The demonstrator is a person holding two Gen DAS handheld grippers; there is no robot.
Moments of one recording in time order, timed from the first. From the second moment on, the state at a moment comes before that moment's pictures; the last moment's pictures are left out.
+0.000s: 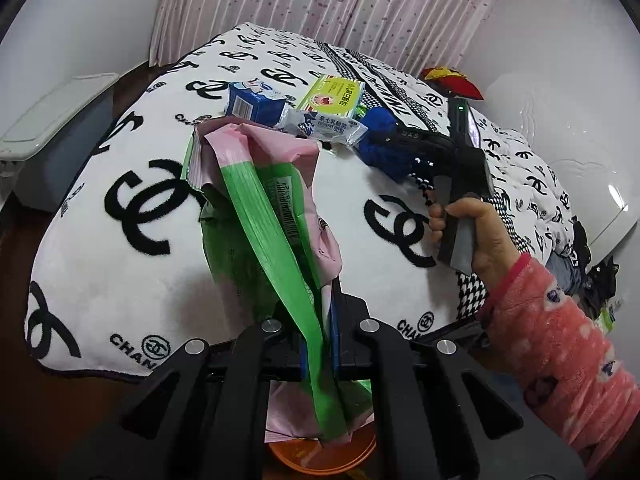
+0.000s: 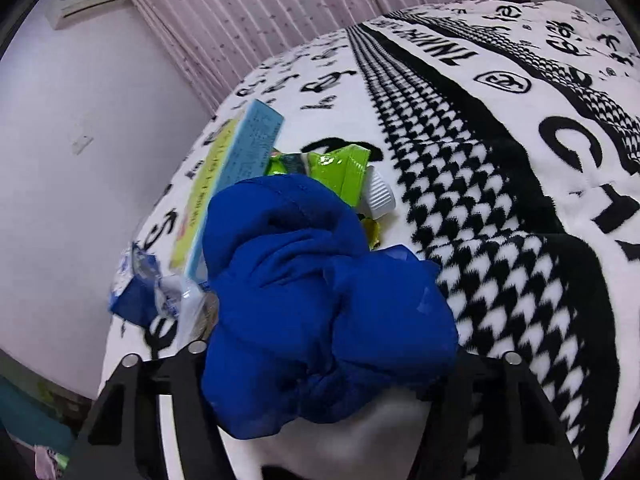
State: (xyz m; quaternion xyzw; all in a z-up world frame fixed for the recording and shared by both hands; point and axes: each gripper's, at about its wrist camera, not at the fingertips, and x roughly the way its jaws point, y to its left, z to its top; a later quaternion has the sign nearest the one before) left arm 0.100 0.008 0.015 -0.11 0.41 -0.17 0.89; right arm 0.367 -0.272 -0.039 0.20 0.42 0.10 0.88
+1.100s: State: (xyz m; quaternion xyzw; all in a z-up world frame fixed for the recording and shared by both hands) left arm -0.001 -0.060 -0.076 -0.03 0.51 -0.29 0.81; right arm 0.021 -0.300 -0.084 0.12 0.47 0.20 0.85
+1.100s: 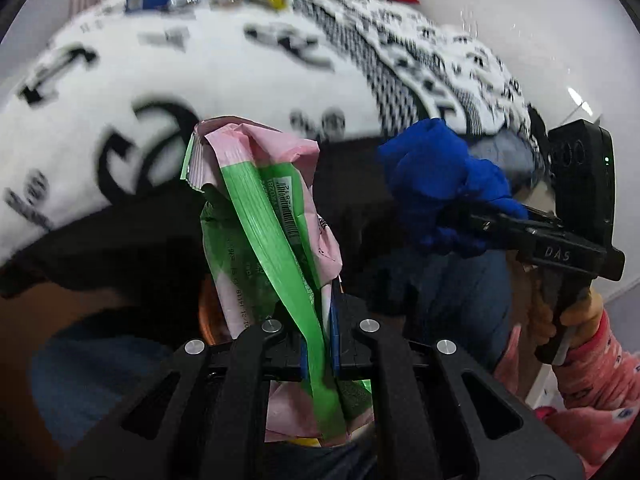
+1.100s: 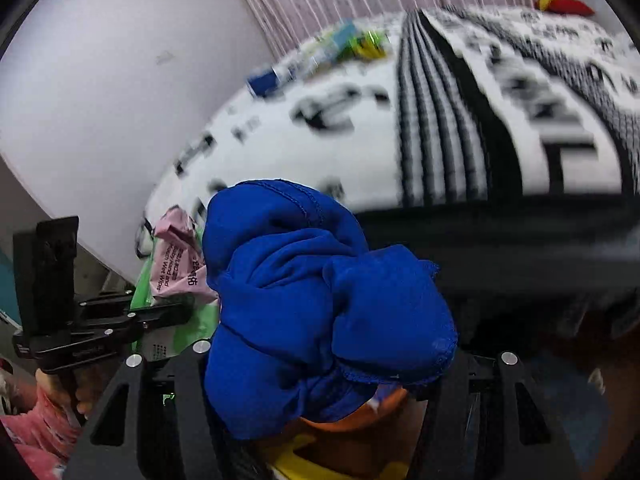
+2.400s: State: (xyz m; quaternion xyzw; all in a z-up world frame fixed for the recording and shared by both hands) left arm 0.046 -0.073 -0.261 -0.02 0.66 -0.16 0.73; right arm 0.064 -0.295 -0.266 0.19 0.62 0.10 0.76
